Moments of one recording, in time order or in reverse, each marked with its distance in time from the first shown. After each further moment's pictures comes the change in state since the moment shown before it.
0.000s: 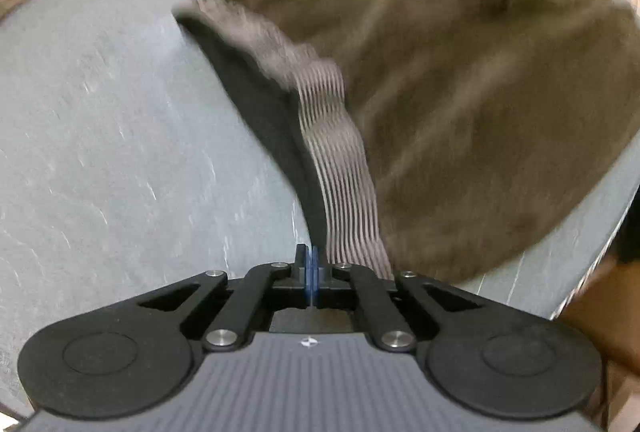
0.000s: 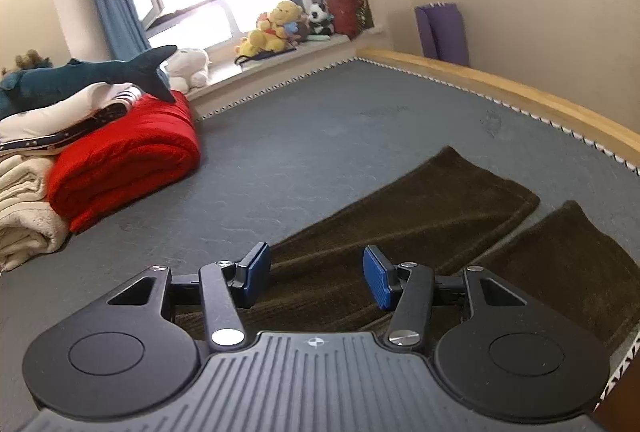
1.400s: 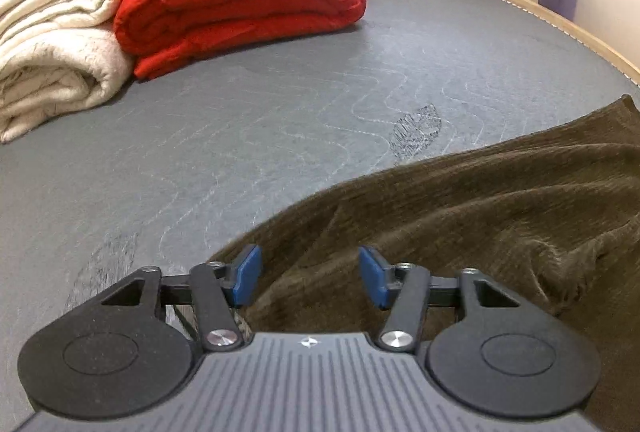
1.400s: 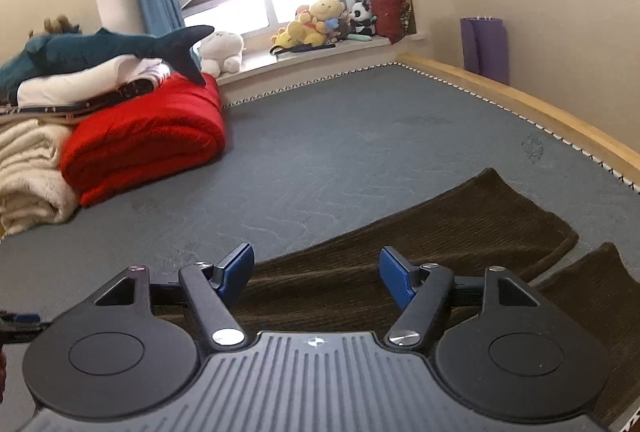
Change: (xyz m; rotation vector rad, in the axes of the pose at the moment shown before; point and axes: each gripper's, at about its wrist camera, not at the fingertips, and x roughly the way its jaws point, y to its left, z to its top) left arm 0.049 -0.019 0.178 -0.145 -0.388 0.190; right arm 0.035 0.034 0.008 -0.149 0.014 0.092
